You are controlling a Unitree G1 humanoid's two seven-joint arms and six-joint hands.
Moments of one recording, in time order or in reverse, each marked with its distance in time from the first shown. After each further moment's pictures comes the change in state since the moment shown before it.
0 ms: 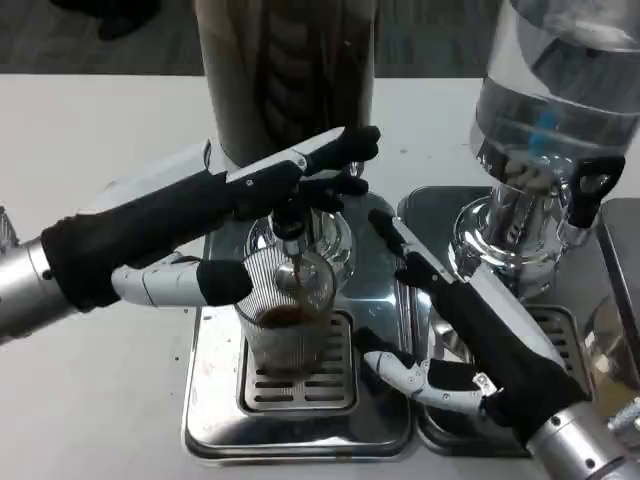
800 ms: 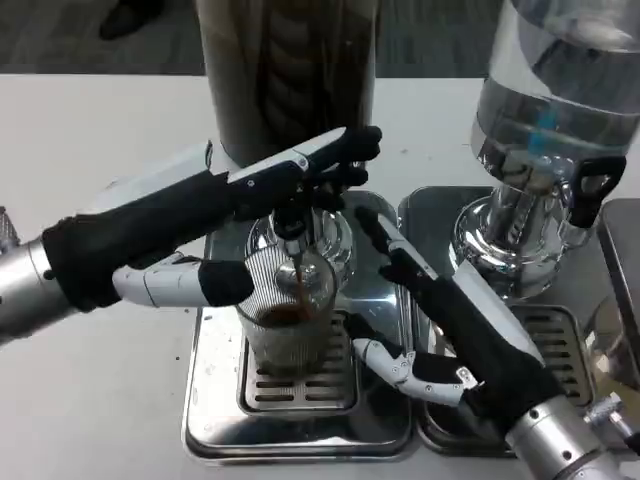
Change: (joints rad) left arm 0.001 0.003 -0.003 -0.005 0.000 0.000 0.005; right arm -0.050 0.040 0.018 0.100 -0.002 -0.045 -0.022
